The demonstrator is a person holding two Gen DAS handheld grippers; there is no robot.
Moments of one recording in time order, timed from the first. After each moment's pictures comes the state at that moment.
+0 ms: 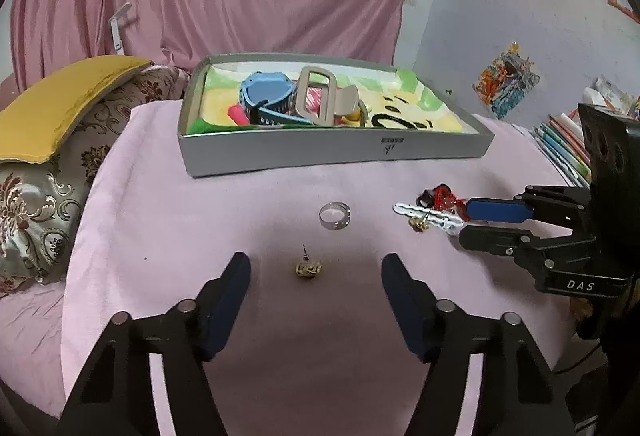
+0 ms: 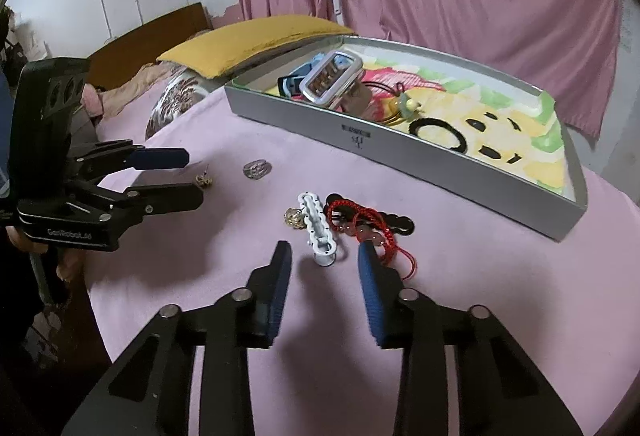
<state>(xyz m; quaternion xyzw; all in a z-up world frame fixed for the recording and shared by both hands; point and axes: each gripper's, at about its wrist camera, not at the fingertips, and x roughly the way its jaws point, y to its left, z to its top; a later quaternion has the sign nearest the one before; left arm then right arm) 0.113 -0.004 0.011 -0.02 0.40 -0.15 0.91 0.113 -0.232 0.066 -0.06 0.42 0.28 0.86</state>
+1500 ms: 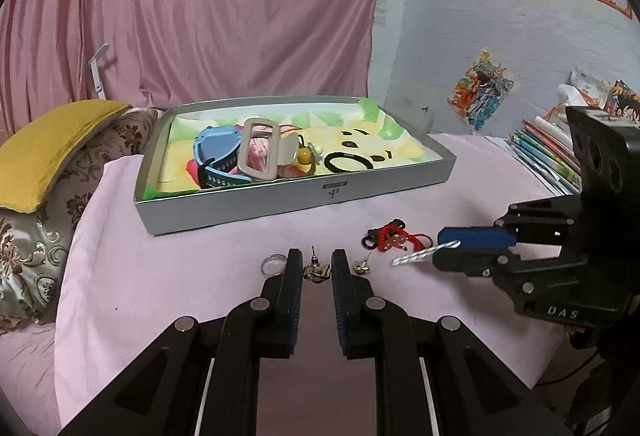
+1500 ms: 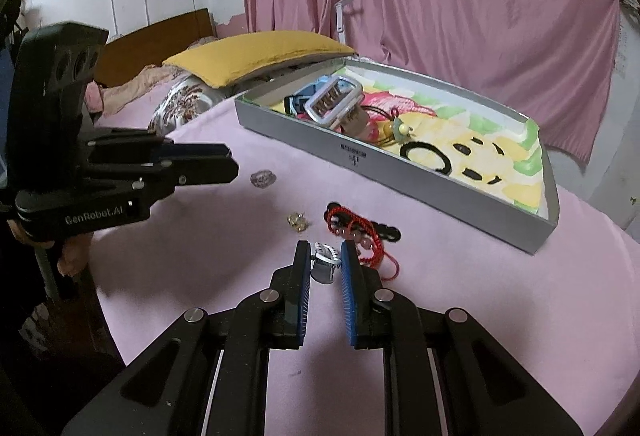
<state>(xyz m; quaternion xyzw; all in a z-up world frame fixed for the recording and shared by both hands) 0.108 -0.038 0.038 0.00 0.34 -0.18 0.92 0.090 -0.242 0.086 -0.08 0.38 0.27 0.88</state>
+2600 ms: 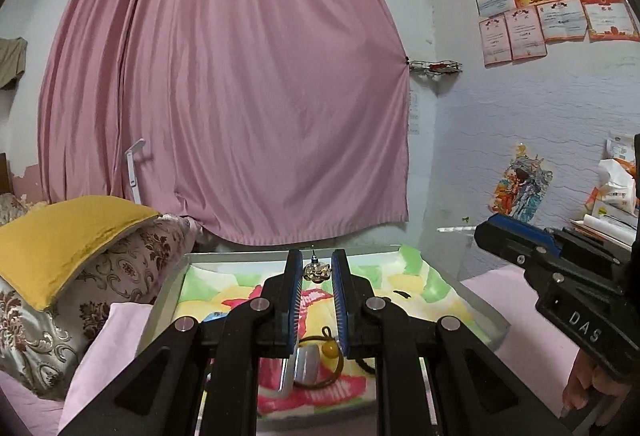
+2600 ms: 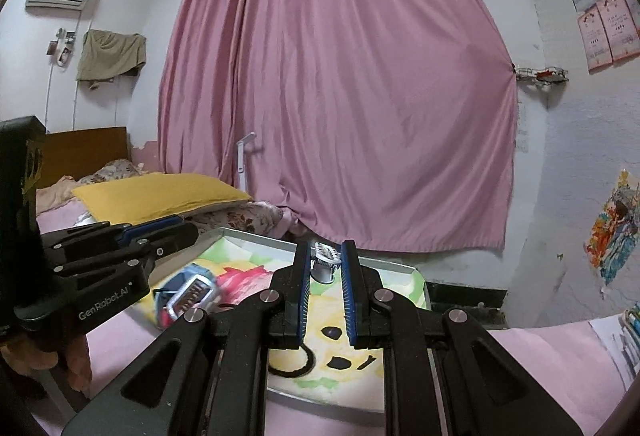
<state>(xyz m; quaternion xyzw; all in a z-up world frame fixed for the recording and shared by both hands) 0.186 -0.074 0.087 -0.02 0.13 -0.10 0.99 0.145 -0.270 0.156 -0.04 0.13 0.11 0.98</state>
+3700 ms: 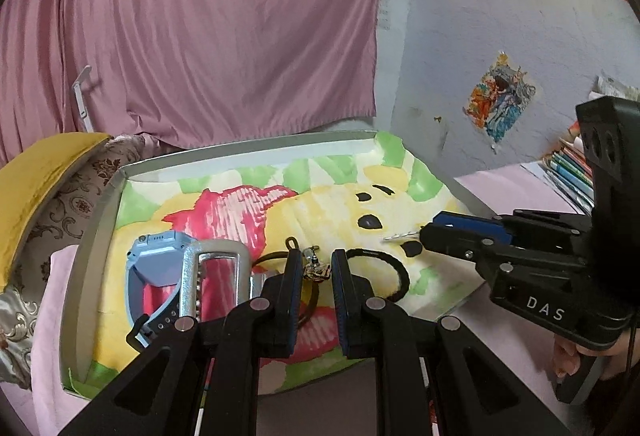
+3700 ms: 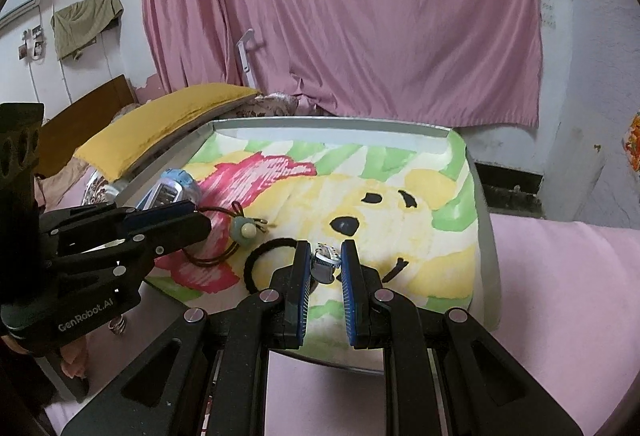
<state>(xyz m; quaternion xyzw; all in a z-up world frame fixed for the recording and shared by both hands) 0.232 -0.093 0.042 0.02 0.32 -0.18 0.93 0.221 -0.285 0.075 0.03 0.36 0.15 0.92</state>
